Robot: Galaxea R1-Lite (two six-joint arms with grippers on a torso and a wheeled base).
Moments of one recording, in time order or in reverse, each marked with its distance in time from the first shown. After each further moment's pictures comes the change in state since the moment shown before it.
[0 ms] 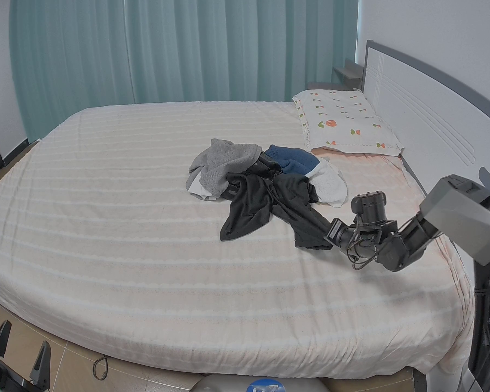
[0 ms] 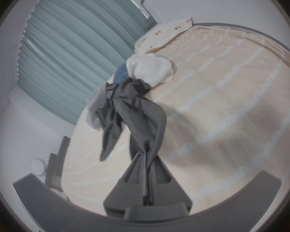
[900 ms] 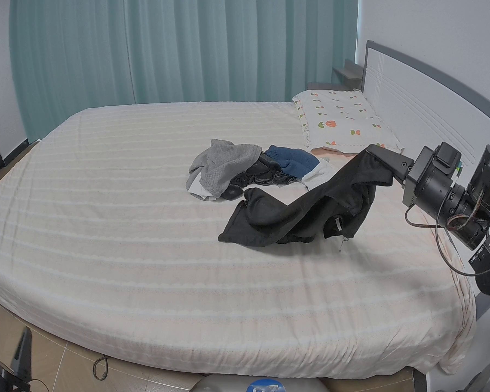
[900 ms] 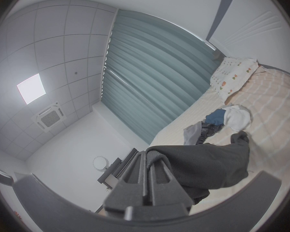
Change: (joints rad) left arm -0.003 0.027 -0.076 -0.043 -0.010 -0.039; right arm 0.035 -0.717 0.560 -0.619 0.308 0.067
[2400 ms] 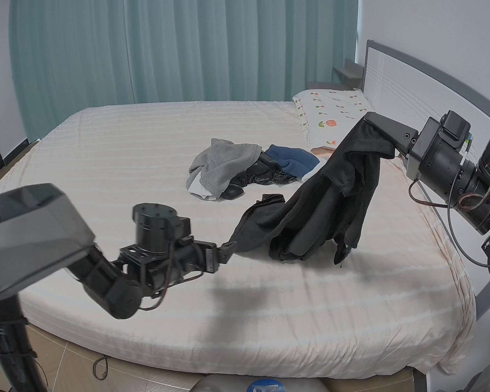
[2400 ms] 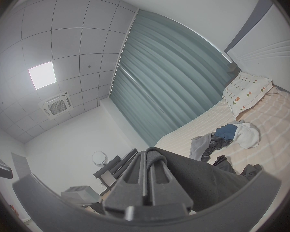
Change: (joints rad) left arm -0.492 2.067 -0.685 -0.891 0.061 -0.162; right arm 0.082 -0.084 -0.119 0.131 -0.041 -0.143
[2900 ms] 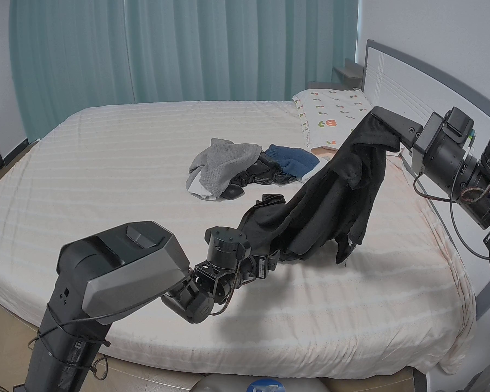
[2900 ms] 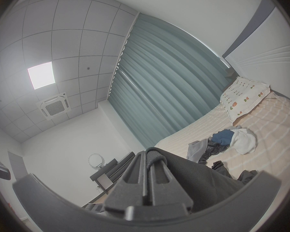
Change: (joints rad) left arm -0.116 0.431 -0.439 -0.033 0.087 -0.015; right arm -0.036 0.000 -0.017 0.002 -0.009 -0.007
